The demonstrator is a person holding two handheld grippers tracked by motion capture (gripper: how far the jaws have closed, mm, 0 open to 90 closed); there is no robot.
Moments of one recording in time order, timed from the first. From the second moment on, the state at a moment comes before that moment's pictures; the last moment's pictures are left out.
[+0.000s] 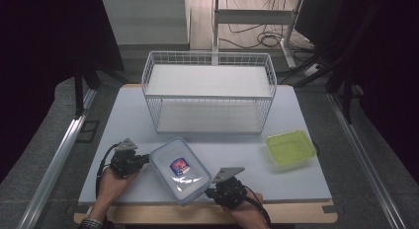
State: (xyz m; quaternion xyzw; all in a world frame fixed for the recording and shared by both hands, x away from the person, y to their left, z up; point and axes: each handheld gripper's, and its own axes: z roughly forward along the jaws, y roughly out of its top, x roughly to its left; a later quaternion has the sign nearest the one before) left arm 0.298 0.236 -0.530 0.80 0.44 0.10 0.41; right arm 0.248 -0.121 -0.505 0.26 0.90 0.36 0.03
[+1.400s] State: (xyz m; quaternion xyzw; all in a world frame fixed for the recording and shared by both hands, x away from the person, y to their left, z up) left arm 0.254 0.155 -0.517 0.85 0.37 0.02 0.38; right arm 0.319 -0.193 -0.503 0.39 0.85 0.31 0.15
